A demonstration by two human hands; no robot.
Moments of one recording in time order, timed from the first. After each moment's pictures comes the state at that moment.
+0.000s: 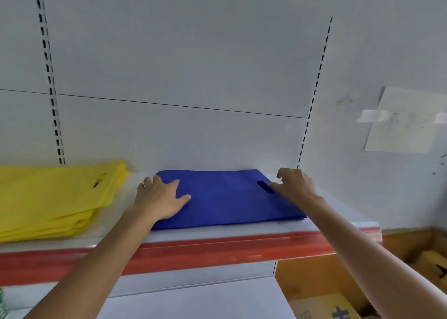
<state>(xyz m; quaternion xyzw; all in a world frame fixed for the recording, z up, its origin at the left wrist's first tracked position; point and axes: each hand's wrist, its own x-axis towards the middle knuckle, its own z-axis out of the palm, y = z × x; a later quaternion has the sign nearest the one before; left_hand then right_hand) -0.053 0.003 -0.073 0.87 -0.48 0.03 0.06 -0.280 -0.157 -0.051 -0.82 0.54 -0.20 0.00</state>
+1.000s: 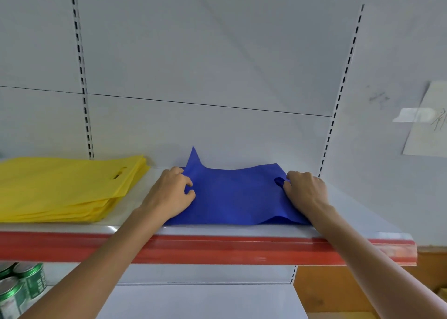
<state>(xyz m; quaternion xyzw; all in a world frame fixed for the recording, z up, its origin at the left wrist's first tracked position) -0.059 0.004 -0.083 0.83 -0.49 0.12 0.23 -0.270 -0.177 -0.072 -0.84 0.49 -0.21 -0.09</state>
